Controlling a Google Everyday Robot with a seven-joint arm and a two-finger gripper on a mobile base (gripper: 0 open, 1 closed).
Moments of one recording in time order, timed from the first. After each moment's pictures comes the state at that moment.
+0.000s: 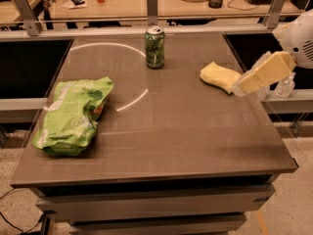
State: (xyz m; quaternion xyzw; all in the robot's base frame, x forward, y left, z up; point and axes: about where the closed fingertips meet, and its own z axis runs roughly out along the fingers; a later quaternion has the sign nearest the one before) arm 0.513 -0.211 0.974 -0.42 0.83 0.06 0.37
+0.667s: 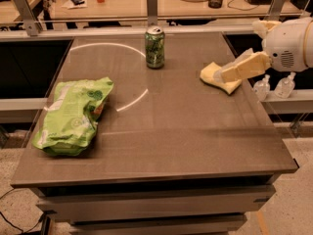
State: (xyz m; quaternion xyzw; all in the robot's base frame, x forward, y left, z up) arm 0.566 -0.187 0.971 -0.41 0.74 0.13 0.51
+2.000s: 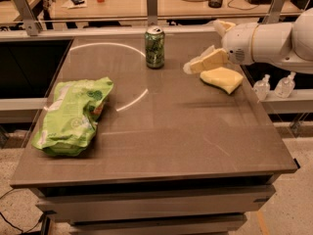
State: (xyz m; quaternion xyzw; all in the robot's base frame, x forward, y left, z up) arm 0.654 -0.127 0.934 -0.44 0.68 0.20 0.55
